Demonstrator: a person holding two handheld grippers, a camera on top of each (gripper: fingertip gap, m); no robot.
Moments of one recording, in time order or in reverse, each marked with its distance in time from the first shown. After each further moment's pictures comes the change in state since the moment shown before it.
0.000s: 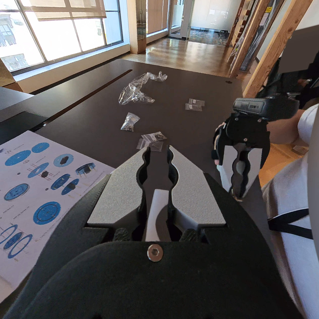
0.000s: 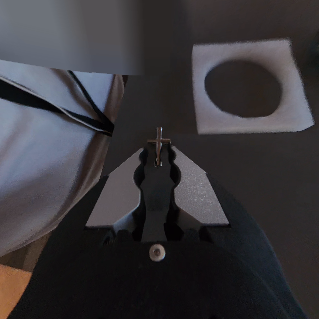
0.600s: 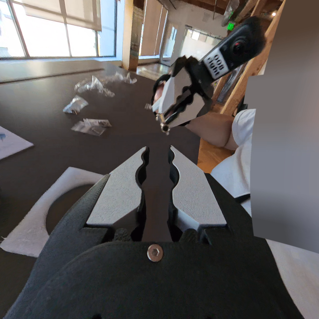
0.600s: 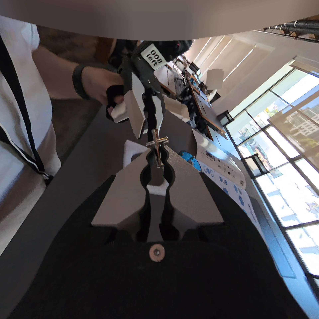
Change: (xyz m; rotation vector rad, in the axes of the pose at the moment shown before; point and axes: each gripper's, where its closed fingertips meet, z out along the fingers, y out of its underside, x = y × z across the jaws) left arm 0.124 0.041 -0.007 0.121 0.055 -0.164; right arm 0.027 -0.102 -0.083 0.438 0.456 -0.513
